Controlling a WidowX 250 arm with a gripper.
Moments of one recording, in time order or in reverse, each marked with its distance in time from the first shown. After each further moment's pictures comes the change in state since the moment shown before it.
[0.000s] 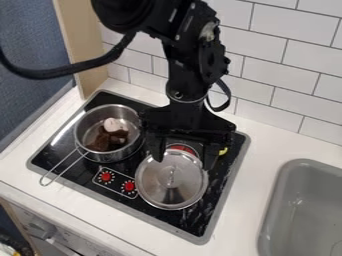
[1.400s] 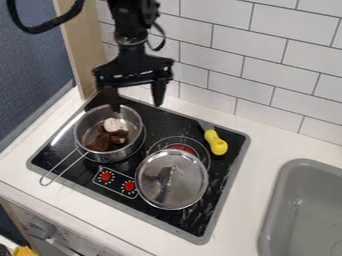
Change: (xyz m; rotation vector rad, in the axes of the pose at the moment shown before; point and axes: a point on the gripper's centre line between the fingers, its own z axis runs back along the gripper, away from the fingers) arm 0.083 0.098 -0.019 0.070 -0.006 0.467
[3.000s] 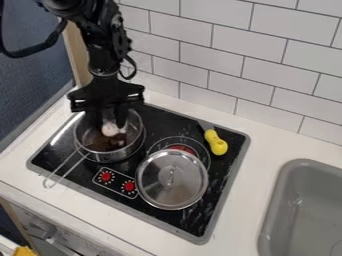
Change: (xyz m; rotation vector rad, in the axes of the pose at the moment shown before) arm 0.002 0.034 -0.036 0.073 -0.033 -0.023
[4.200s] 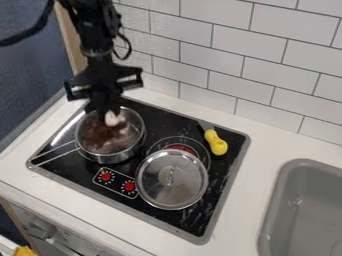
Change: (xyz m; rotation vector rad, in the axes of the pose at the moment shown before) arm 0.003 0.000 0.036 -0.093 0.044 0.080
